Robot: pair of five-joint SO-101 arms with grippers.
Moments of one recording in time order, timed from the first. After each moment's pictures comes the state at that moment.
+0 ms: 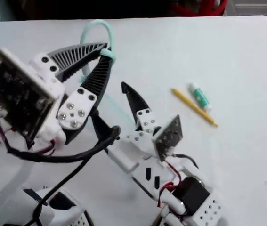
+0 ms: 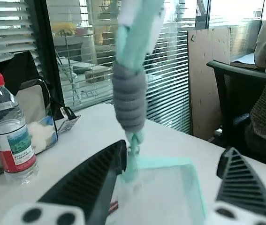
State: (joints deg) left arm 32.1 -18.9 -61.3 98.1 -15.4; right arm -48.0 -74.7 58.7 20.5 -2.5
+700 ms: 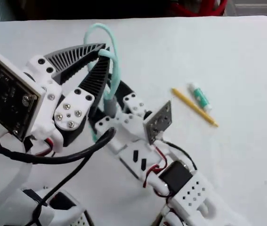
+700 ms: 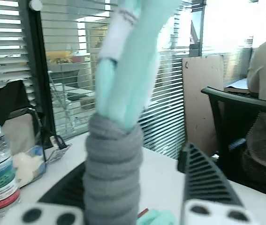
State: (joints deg) left arm 32.1 -19.2 -61.8 98.2 -11.6; right arm -44.7 -59.4 56.1 3.9 -2.9
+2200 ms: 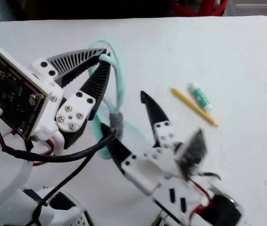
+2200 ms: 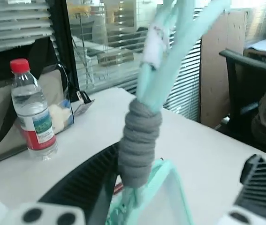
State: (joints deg) left arm 32.5 -19.2 -61.9 100.4 -11.6; right arm -51.0 -82.2 42.6 48.7 -1.2
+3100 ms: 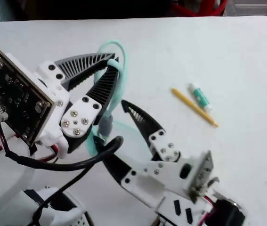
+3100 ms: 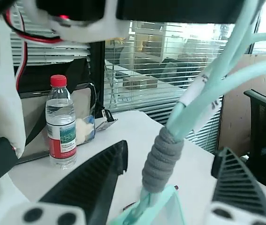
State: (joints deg) left arm 35.4 -19.2 -61.9 100.4 -11.6; right arm -58.0 -80.9 42.3 44.6 4.1
